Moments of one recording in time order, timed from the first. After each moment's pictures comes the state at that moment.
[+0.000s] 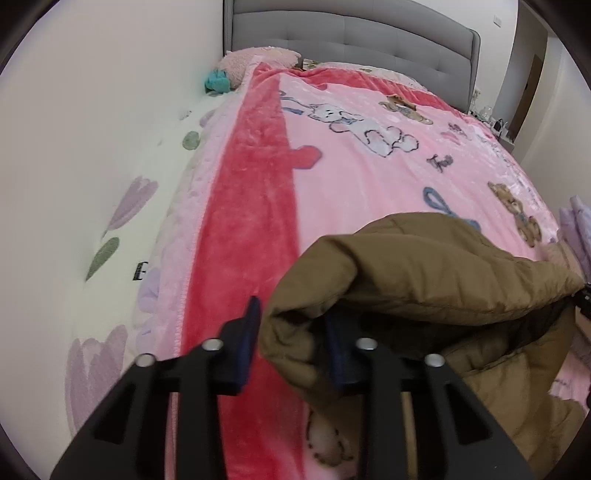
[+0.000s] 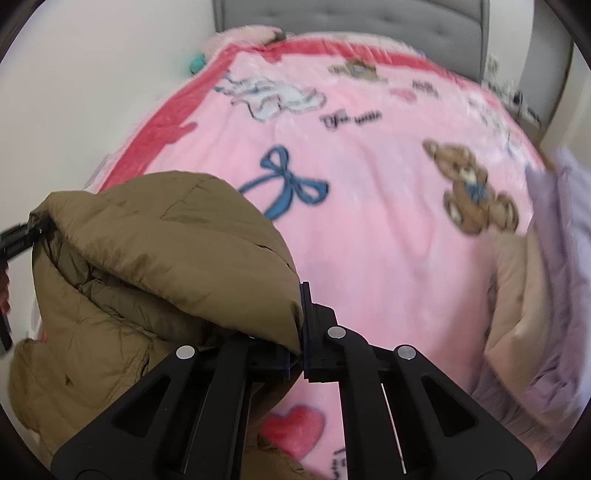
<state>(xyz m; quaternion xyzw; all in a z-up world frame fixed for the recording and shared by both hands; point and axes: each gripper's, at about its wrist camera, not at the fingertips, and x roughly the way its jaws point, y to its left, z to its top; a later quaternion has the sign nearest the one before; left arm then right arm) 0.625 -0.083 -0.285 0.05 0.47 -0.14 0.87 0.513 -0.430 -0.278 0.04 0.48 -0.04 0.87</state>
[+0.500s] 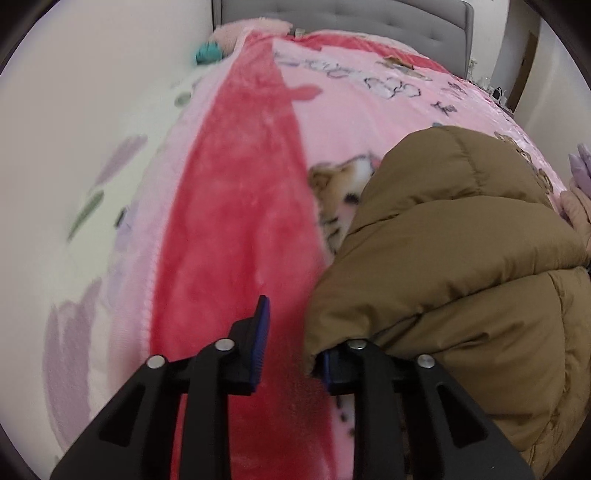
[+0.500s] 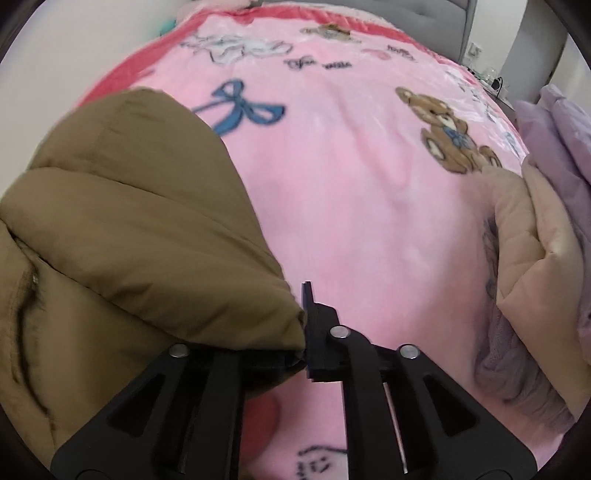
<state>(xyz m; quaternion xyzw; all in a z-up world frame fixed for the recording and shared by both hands) 0.604 -0.070 -0.371 0.08 0.50 -0.14 0.85 0.494 -0.451 -0.367 0.02 0.53 -0.10 0.84</state>
